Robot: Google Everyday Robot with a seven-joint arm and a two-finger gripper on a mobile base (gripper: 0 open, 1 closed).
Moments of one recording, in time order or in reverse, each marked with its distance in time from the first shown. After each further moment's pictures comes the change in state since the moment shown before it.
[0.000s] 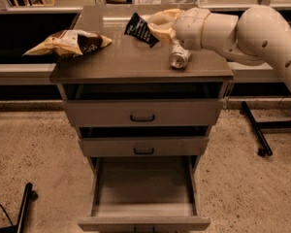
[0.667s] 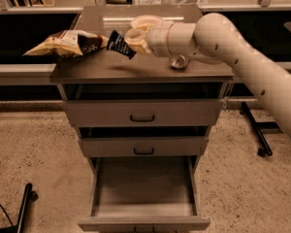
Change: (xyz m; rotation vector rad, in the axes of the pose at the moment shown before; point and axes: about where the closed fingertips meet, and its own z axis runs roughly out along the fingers) arm 0.042 0.027 0.087 -0.095 0.074 0.040
